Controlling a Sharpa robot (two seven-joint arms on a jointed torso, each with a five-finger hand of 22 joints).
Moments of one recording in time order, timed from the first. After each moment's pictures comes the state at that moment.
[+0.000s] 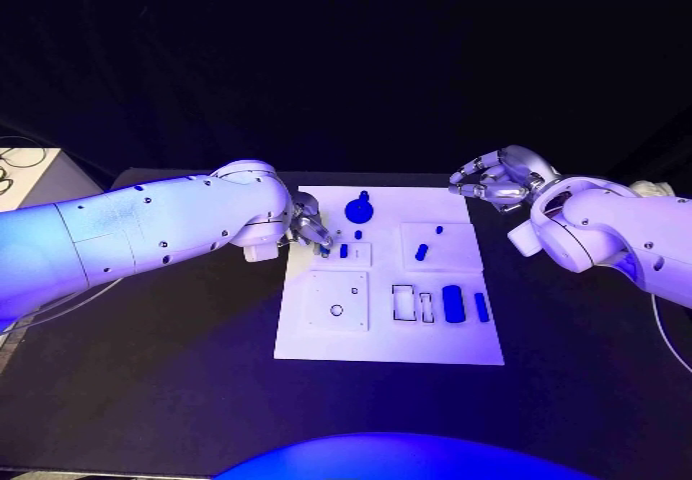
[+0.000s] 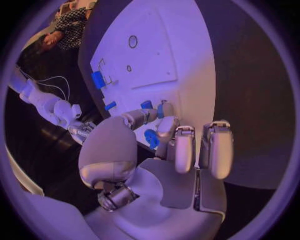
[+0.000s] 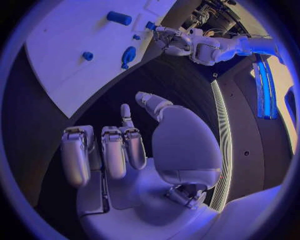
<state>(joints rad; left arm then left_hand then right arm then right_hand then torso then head) 1.38 -0.62 -0.16 1.32 -1.00 0.18 -0.55 0.95 -0.11 0.79 0.08 0.47 0.91 0.06 0.65 0.89 1.32 -0.02 1.28 1.06 1.47 -0.07 1.56 1.31 0.03 1.47 0.04 1.52 1.31 1.36 -0.84 -0.20 1.38 -0.66 -0.41 0.08 1.16 -0.20 0.51 0.04 0.32 0.90 0.15 0.26 0.48 1.46 0.06 1.57 1.31 1.46 -0.01 1.57 1.31 0.01 1.46 0.10 1.52 1.31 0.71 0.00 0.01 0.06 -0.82</state>
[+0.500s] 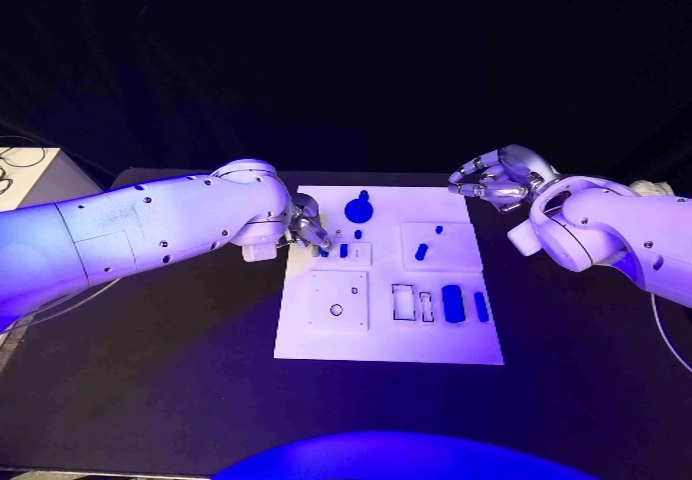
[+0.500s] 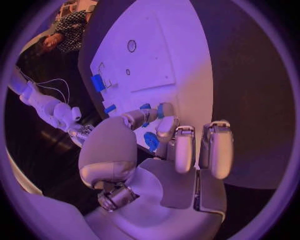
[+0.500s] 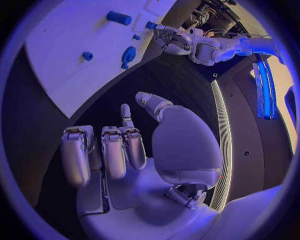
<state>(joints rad) 1.38 -0.61 -0.16 1.31 -1.00 0.22 -0.55 0.95 -0.11 0.79 0.08 0.47 0.91 0.06 0.65 0.89 1.32 -0.02 1.28 1.06 1.47 -0.07 1.56 1.31 0.03 1.47 0.04 1.52 1.31 1.36 -0.84 -0.20 1.38 -0.66 -0.41 0.08 1.16 -0.20 0.51 0.04 0.32 0.90 0.15 0.26 0.48 1.46 0.06 1.57 1.31 1.46 -0.01 1.57 1.31 0.01 1.46 0.10 1.52 1.31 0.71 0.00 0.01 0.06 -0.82</state>
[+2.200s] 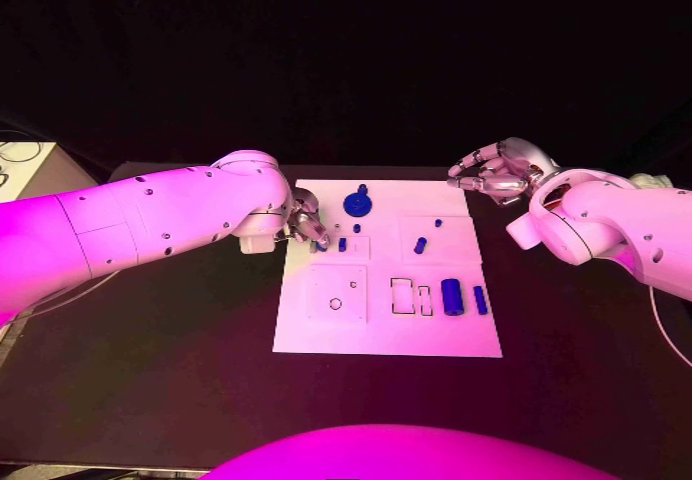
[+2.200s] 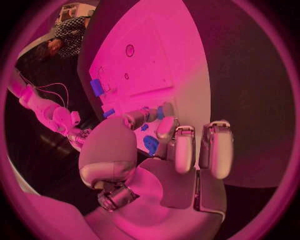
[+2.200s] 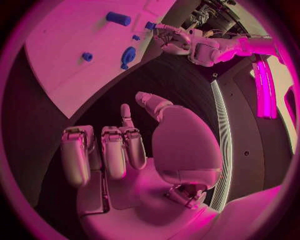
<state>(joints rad) 1.38 -0.60 -0.16 1.29 -1.02 0.27 -0.56 0.95 -0.11 0.78 0.07 0.48 0.92 0.06 0.65 0.89 1.33 -0.02 1.29 1.08 1.47 -0.07 1.56 1.31 0.03 1.47 0.04 1.52 1.31 1.36 -0.84 -0.20 1.38 -0.66 -0.41 0.08 1.16 -0.20 0.51 0.04 0.32 0.90 0.15 0.26 0.48 1.46 0.06 1.57 1.31 1.46 -0.01 1.57 1.31 0.01 1.46 0.10 1.52 1.31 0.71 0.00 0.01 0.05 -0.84</state>
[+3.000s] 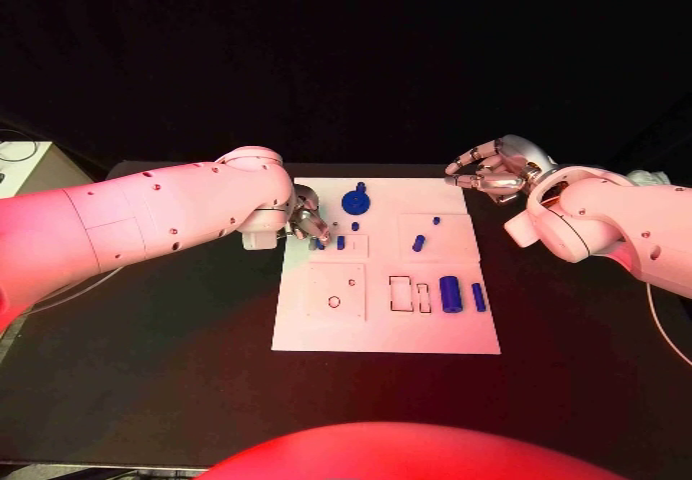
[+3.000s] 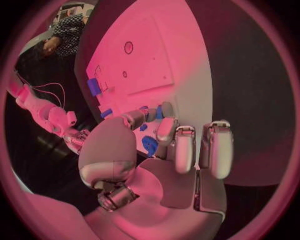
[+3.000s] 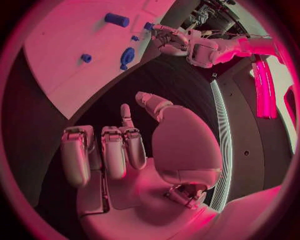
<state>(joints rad) 1.39 -0.56 -0.17 1.26 -1.01 0.28 -0.58 0.94 -0.11 0.77 0.07 0.48 0.93 0.05 0.66 0.88 1.34 -0.02 1.30 1.10 1.47 -0.07 1.56 1.31 0.03 1.47 0.04 1.52 1.31 1.36 -0.85 -0.20 1.39 -0.66 -0.41 0.08 1.16 -0.20 0.51 0.04 0.32 0.90 0.15 0.26 0.48 1.46 0.06 1.57 1.31 1.46 -0.01 1.57 1.31 0.01 1.46 0.10 1.52 1.31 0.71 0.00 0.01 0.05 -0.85</state>
